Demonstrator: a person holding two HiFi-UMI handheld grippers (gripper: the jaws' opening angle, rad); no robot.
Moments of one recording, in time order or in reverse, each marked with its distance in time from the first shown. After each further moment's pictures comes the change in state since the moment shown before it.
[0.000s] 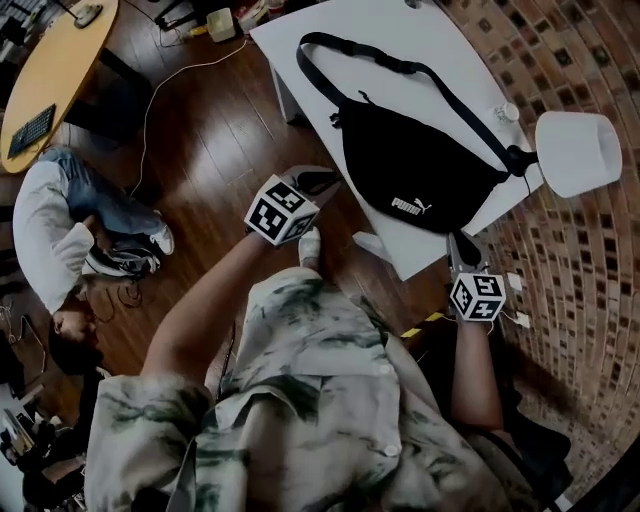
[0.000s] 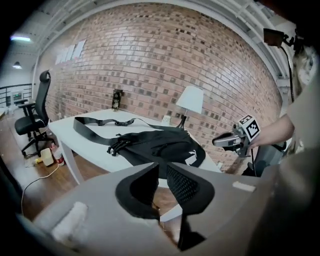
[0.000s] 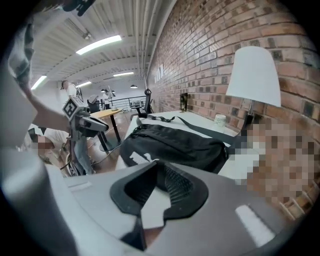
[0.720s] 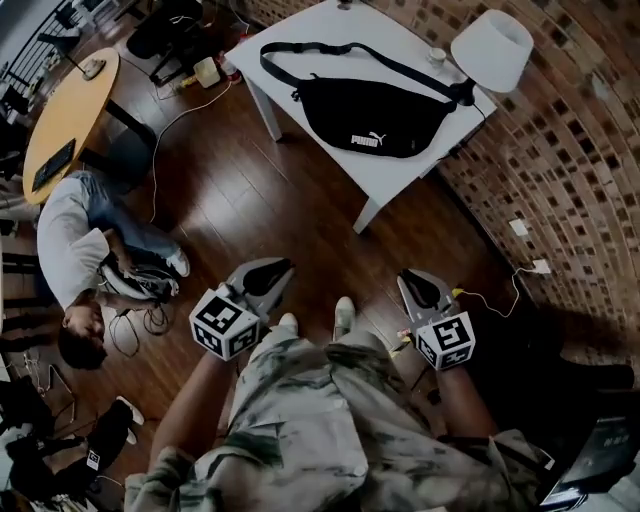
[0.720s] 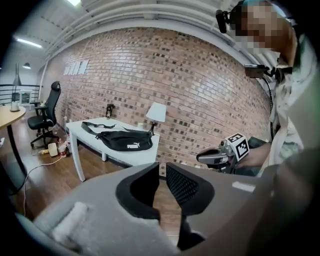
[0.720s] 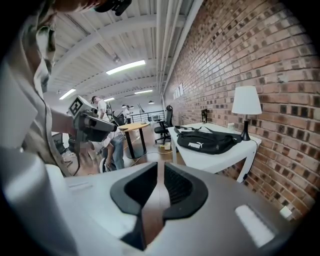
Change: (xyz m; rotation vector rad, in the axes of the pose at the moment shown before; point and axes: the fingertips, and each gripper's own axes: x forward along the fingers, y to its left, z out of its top) left arm -0.215 -0.286 -0.076 -0.027 -0.134 0.013; right arm -0.242 0.185 -0.107 -0.057 -0.192 0.200
